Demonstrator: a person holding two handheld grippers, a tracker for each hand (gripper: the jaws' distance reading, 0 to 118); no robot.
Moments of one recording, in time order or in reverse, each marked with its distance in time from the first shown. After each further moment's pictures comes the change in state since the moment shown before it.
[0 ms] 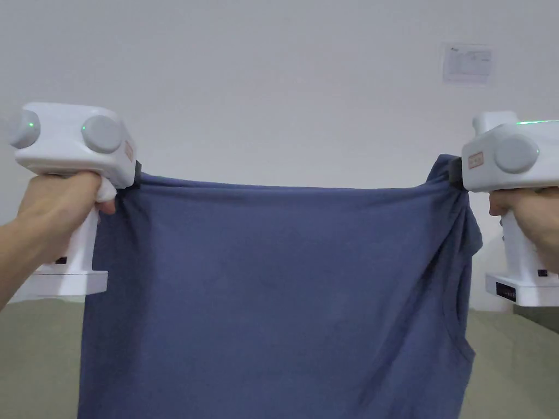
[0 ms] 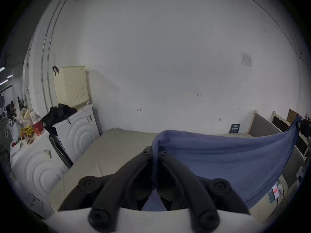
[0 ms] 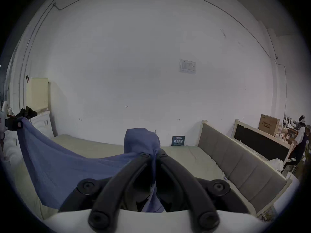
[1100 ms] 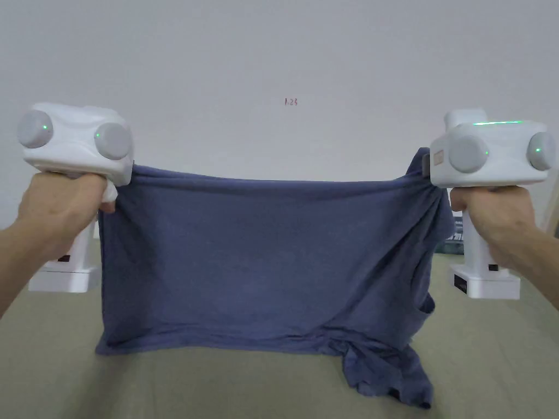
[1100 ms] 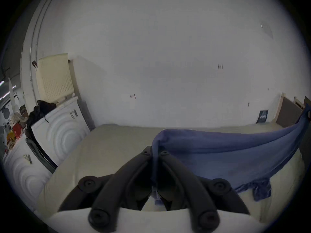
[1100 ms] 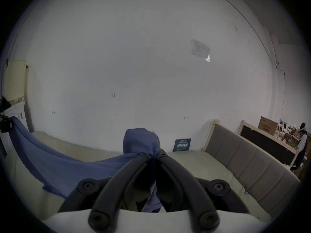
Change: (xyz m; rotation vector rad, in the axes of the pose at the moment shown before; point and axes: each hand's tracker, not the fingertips) left arm 0.079 -0.101 -0.342 -0.118 0.087 -0.068; right arm -0.070 -0.146 -0.307 -0.141 -0.076 0.037
